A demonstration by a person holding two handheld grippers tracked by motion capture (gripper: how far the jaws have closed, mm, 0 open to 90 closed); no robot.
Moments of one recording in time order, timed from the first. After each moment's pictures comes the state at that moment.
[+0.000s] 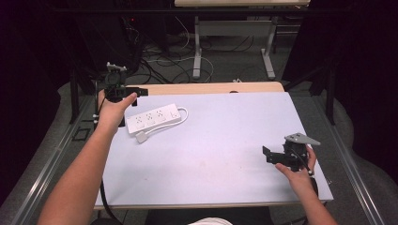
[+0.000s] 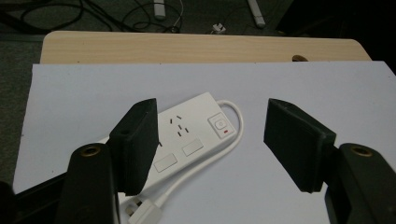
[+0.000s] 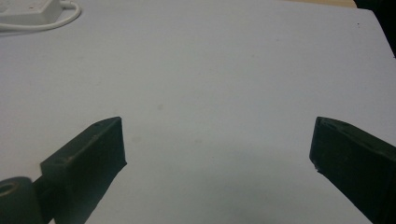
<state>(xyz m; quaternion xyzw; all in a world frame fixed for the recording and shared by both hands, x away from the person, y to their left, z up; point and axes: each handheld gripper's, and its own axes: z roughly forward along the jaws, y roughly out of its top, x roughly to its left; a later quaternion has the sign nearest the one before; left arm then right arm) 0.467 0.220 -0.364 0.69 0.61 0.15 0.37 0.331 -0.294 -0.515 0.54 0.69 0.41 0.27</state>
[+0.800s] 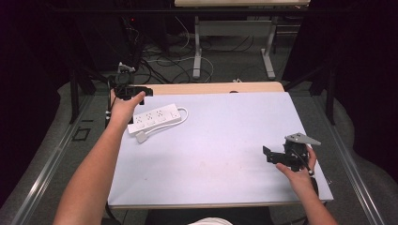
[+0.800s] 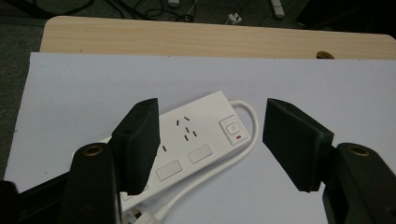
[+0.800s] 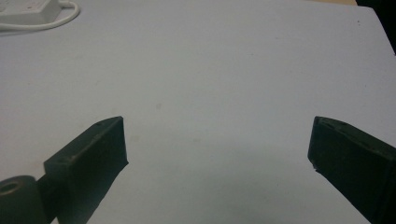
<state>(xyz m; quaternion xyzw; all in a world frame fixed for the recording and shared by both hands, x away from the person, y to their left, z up) 0.494 0.207 -0.385 0.68 0.63 0.15 0.34 0.332 -0.295 -0.516 0.54 0.69 0.41 0.27</state>
